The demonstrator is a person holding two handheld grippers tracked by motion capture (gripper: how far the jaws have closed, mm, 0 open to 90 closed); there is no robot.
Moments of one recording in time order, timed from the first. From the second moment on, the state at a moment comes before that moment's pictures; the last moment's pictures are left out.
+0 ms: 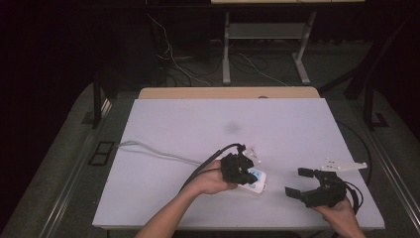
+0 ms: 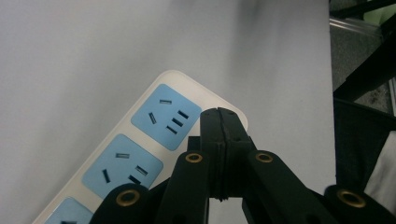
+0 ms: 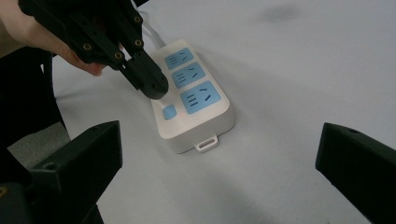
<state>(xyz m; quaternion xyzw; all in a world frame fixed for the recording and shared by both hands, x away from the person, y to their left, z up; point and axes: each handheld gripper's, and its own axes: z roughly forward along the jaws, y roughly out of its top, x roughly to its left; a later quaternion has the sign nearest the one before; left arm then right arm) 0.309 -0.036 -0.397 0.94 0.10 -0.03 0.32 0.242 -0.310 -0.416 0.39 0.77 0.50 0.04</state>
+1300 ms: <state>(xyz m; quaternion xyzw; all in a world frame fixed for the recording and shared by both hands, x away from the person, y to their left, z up) 0.313 -0.036 -0.412 0.94 0.11 -0.04 0.33 0.240 -0.310 -0.415 0.39 0.77 0.50 0.04</state>
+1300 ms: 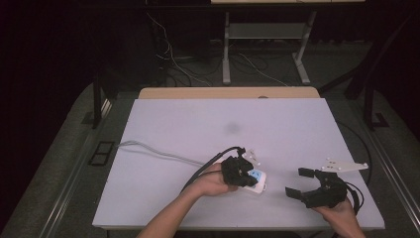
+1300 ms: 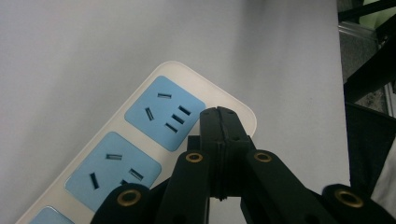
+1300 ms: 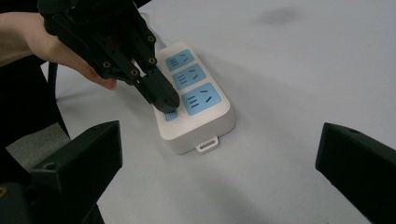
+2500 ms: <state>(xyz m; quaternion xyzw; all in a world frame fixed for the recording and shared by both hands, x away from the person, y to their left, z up) 0.315 -0.016 -0.404 0.93 0.13 -0.03 0.35 0.241 -0.311 -0.416 0.39 0.77 0.50 0.04</state>
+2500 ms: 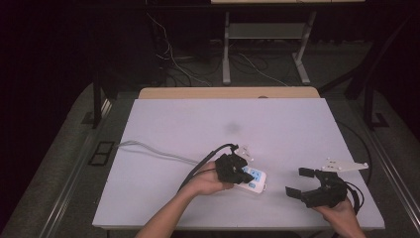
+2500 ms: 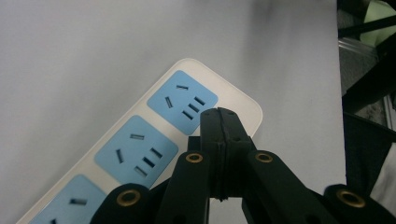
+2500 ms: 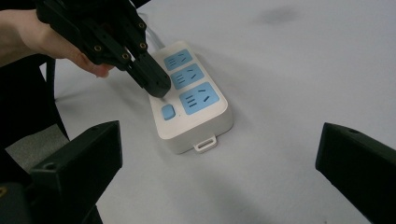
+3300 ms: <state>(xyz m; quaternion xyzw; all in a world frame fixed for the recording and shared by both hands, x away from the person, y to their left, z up) 0.310 0.060 -0.376 0.88 0.22 -0.01 0.42 0.241 -0.310 -0.416 0.39 0.77 0.50 0.04</state>
